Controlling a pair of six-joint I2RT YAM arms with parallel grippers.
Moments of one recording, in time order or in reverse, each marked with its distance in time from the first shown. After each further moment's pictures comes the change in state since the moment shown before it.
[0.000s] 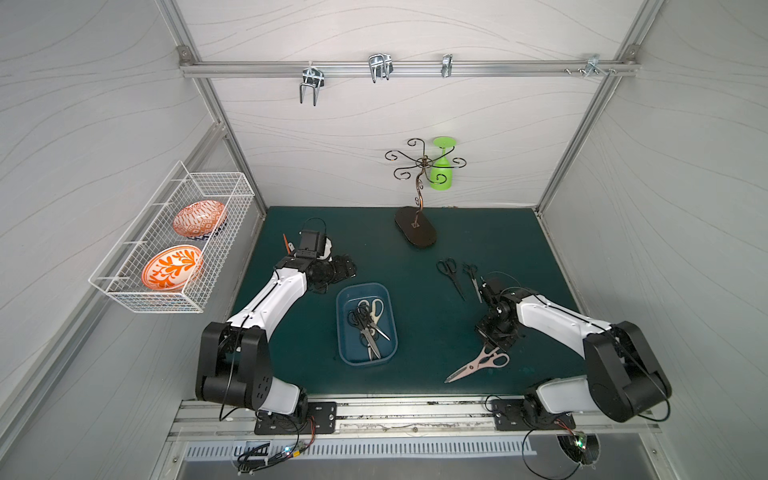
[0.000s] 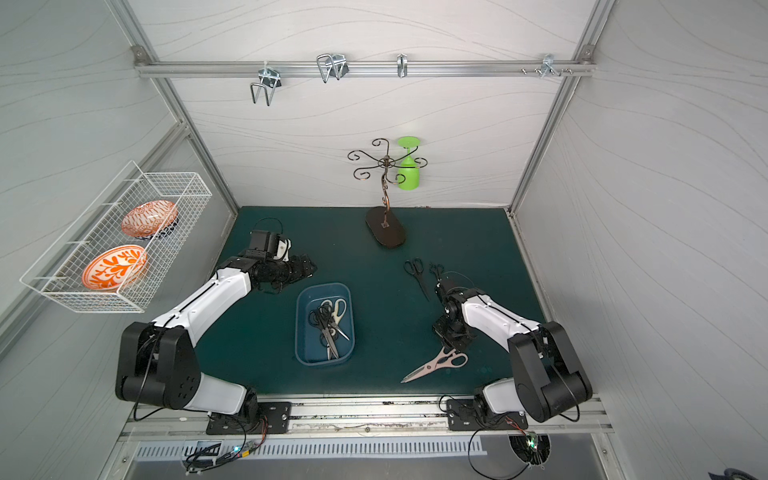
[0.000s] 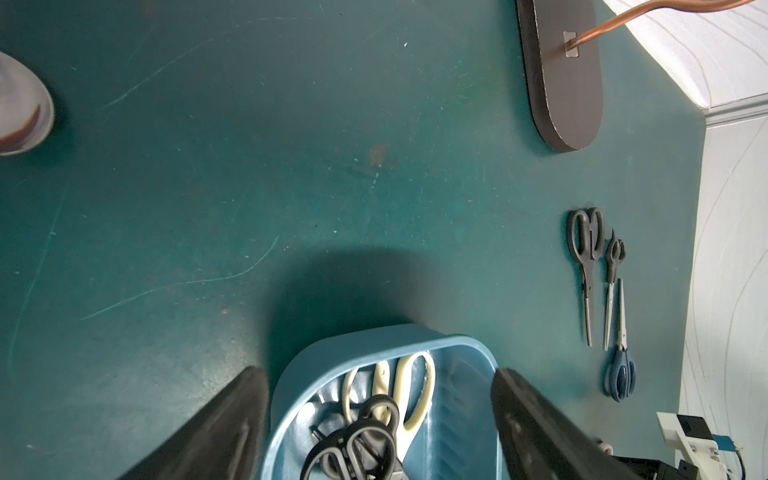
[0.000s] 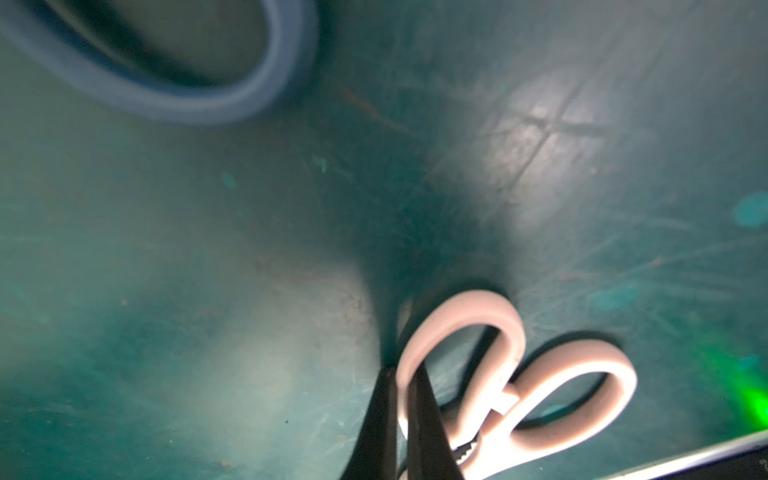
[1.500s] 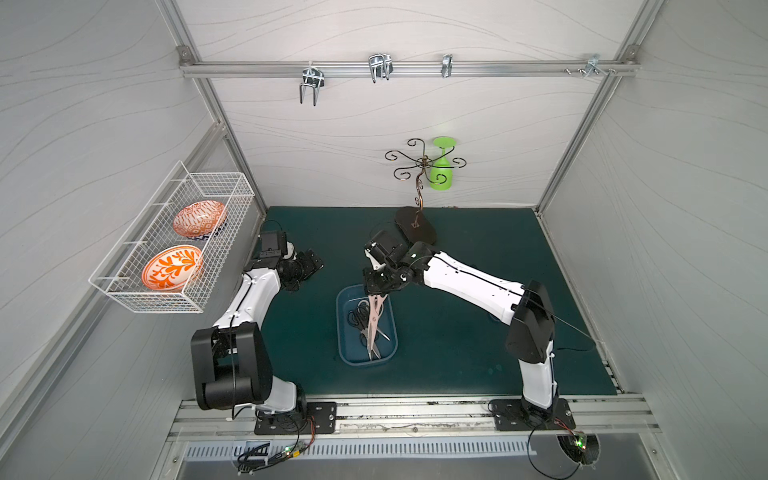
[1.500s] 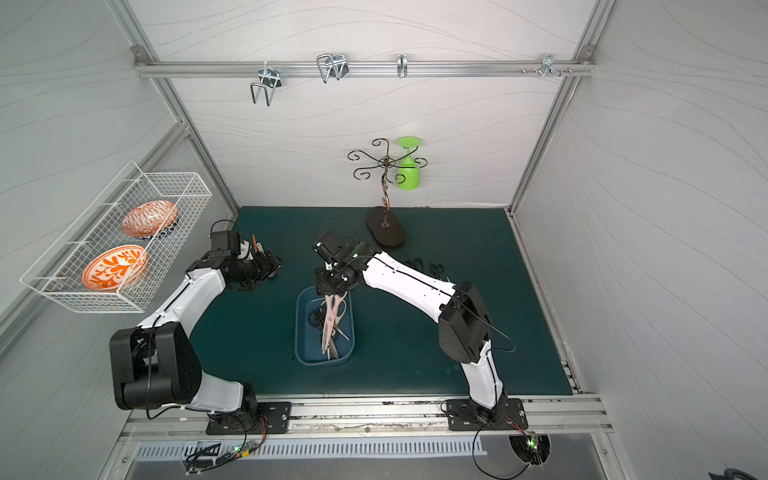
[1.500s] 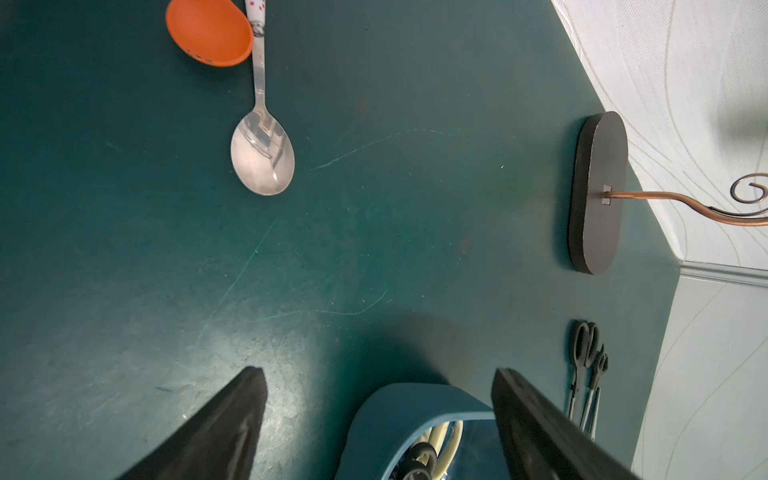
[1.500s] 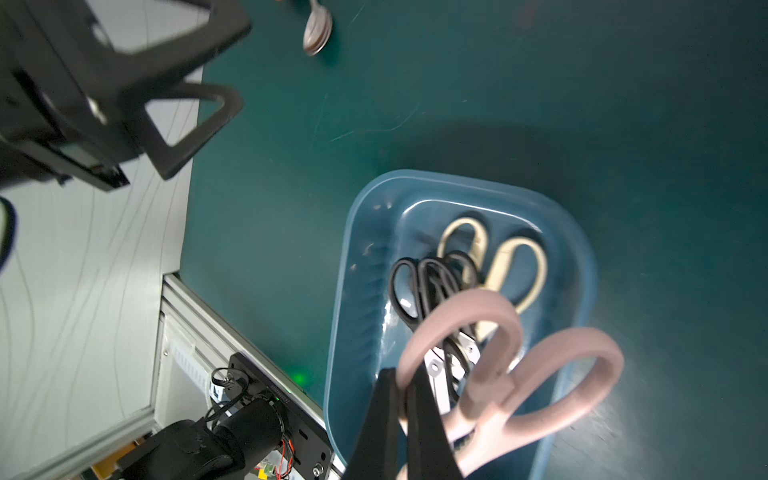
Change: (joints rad) left arm 0.300 0.000 0.000 -0.011 0.058 -0.061; right arm 0.597 0.612 1.178 0.014 -0.057 -0.503
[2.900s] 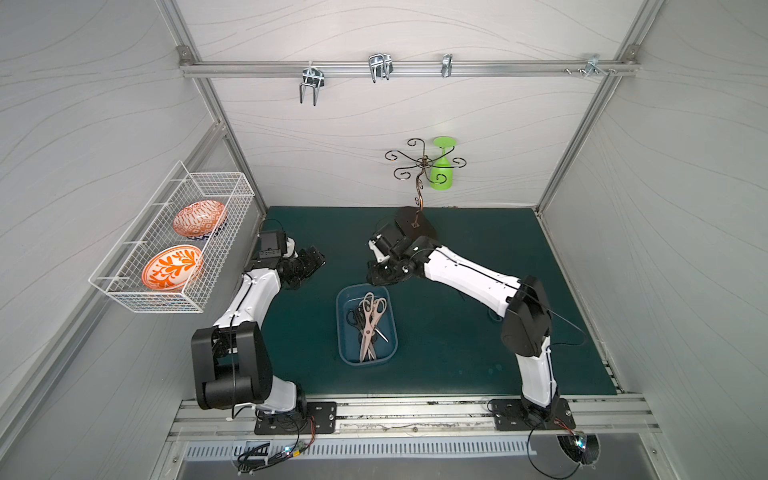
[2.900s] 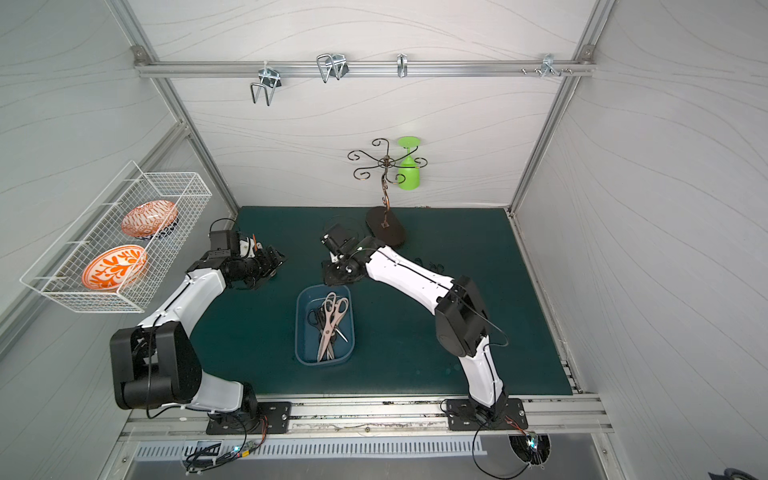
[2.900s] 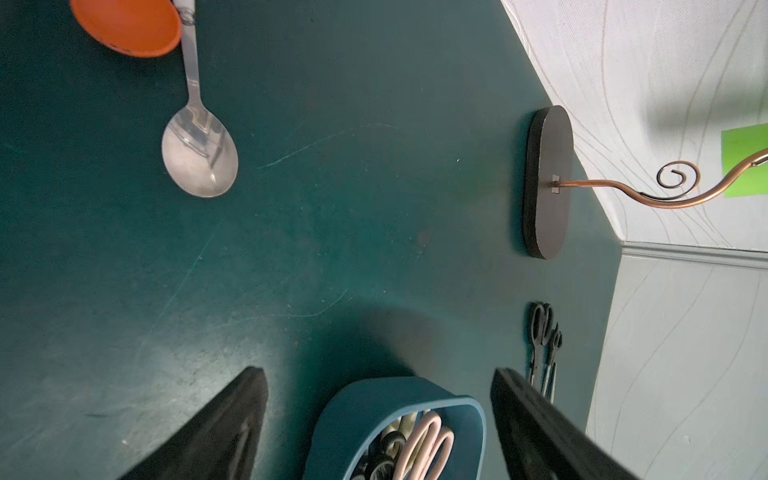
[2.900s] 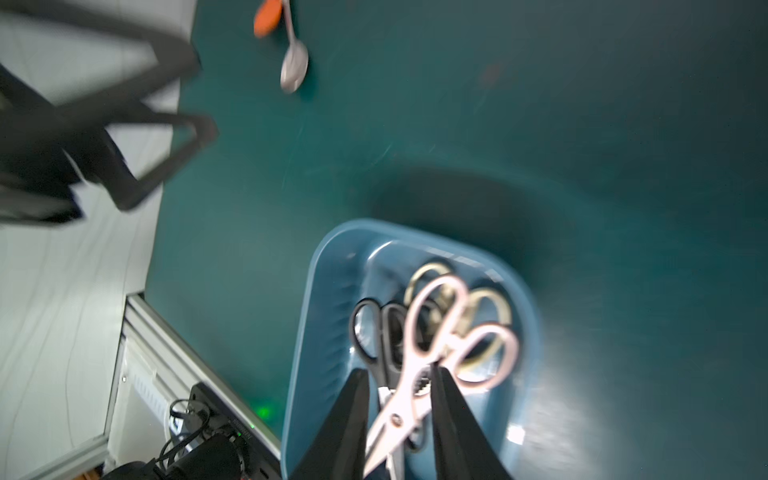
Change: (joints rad) left arm -0.004 0.002 -0.008 0.060 0.108 -0.018; right arm -0.131 -0.029 -0.015 0.025 0.030 -0.113
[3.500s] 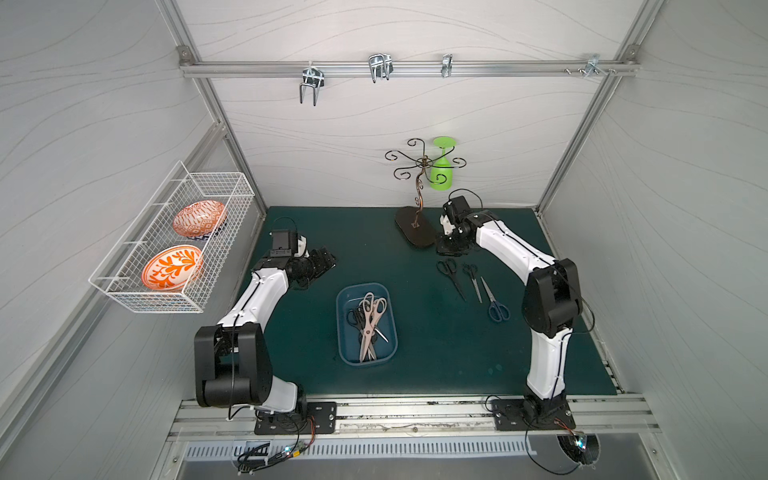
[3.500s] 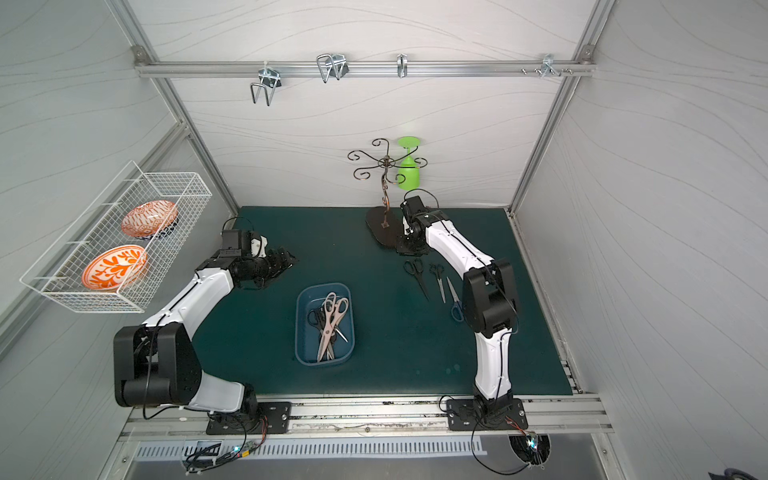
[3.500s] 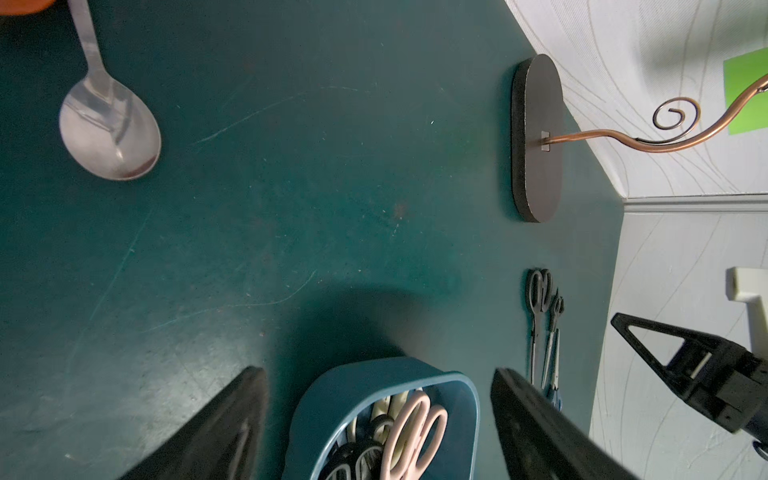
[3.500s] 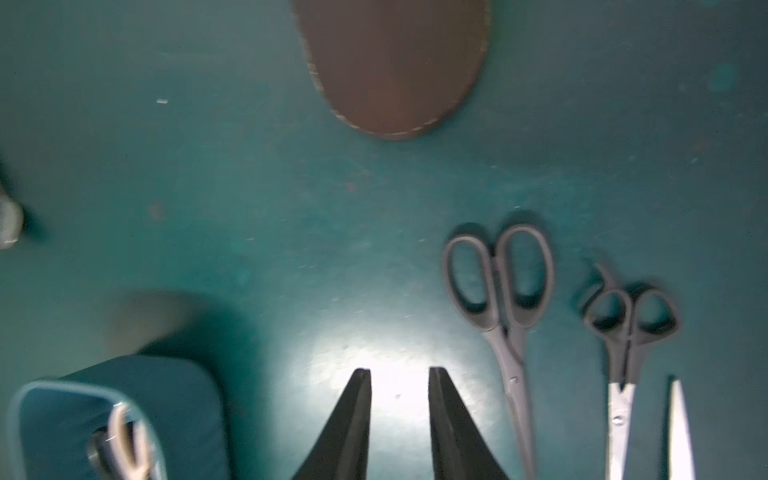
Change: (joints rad) left arm -0.083 0.000 0.000 0.000 -0.004 0.027; right arm -0.441 0.056 -0.061 -0.092 0.031 -0.262
